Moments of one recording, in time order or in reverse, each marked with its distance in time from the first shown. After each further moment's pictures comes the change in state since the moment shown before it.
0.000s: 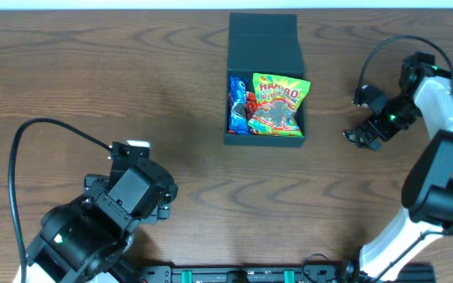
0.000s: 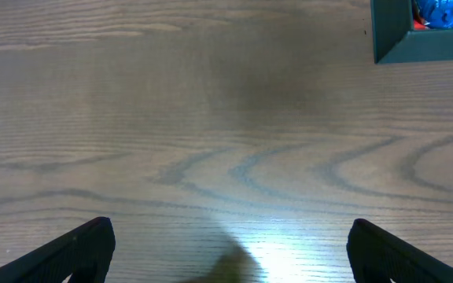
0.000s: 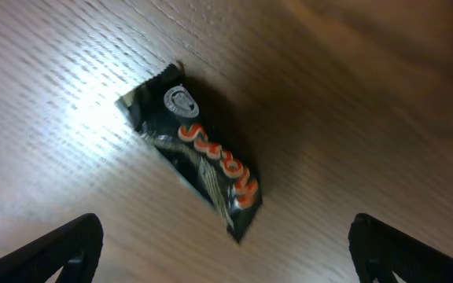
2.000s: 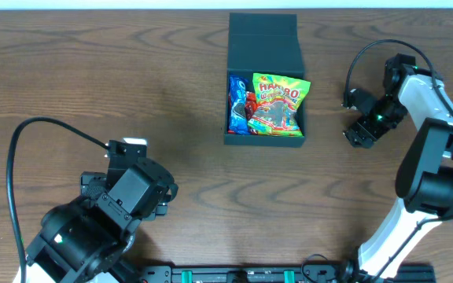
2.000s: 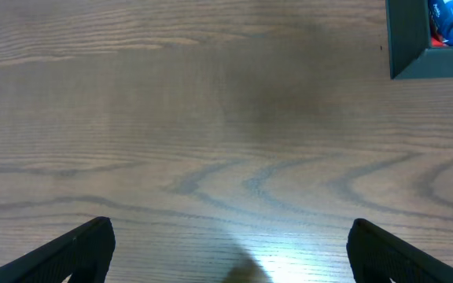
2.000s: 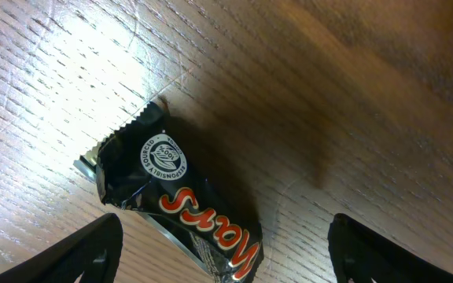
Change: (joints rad) left arm 0.000 0.000 0.000 0.010 -0.060 0.000; right arm 0.053 0.067 0.000 0.053 0.058 0.036
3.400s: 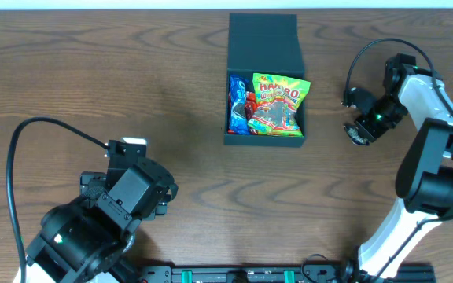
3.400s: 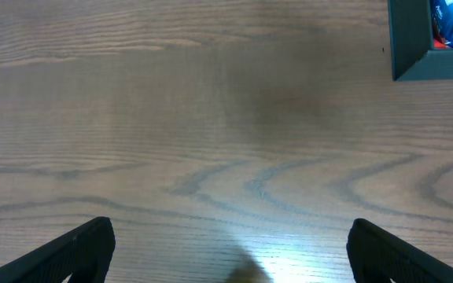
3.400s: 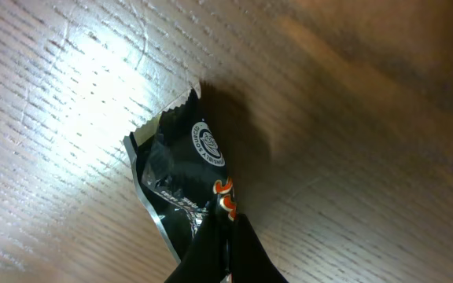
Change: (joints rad) left arm 0.000 0.000 0.000 0.000 -0.007 0.000; right arm 0.000 0.000 0.000 0.010 -0.032 0.021
